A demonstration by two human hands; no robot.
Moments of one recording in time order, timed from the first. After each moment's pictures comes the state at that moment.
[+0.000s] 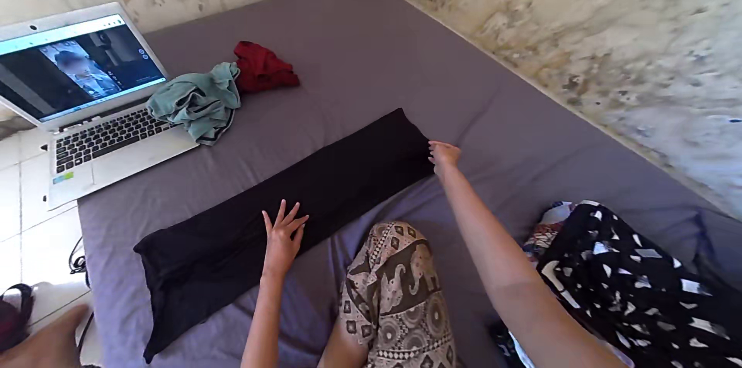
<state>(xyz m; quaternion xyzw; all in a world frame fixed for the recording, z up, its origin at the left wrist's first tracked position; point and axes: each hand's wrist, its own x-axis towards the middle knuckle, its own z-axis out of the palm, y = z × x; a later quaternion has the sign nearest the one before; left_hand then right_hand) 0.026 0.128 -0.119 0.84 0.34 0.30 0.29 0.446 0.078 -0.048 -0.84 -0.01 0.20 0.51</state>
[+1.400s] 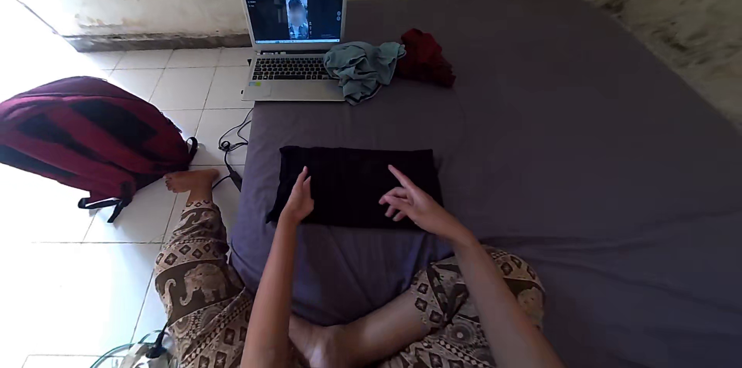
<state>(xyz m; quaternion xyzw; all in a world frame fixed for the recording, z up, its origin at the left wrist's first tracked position) -0.142 0.136 -0.057 0.25 0.49 0.38 0.75 0.118 0.088 0.037 -0.56 -0.58 0.56 0.22</state>
